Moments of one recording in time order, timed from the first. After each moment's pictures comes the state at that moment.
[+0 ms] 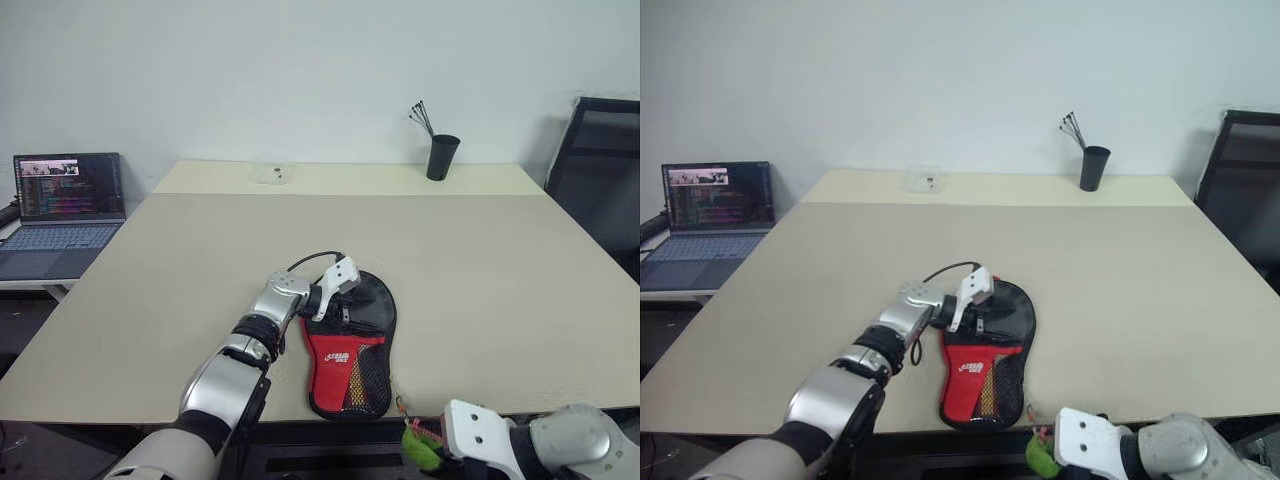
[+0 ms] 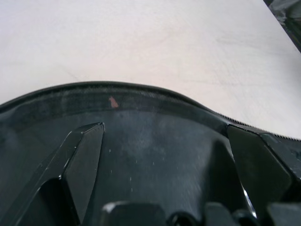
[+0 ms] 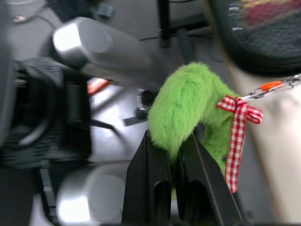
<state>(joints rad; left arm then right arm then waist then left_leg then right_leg) -1.02 0.17 -0.20 1.14 0.03 -0.10 -1.25 0.18 -0.96 0.22 -0.98 0.28 0.83 0.93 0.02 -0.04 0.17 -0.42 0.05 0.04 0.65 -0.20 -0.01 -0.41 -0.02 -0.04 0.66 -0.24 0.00</state>
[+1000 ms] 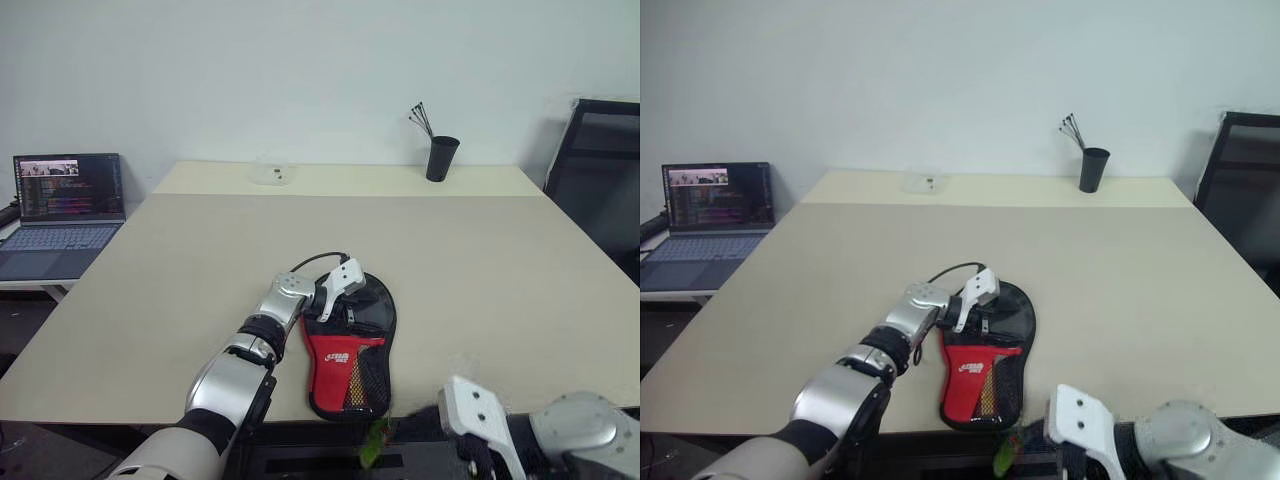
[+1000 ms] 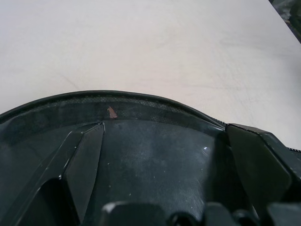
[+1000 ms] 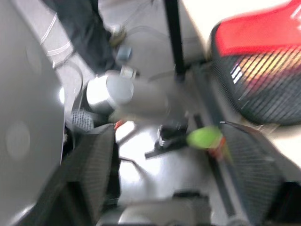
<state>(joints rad) -1.01 0.16 -0.18 1.16 0.06 -0.14 -1.23 0.00 -0.95 0.06 -0.99 0.71 0.96 0.78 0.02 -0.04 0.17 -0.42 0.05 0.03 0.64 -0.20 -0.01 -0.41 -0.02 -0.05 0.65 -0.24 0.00</state>
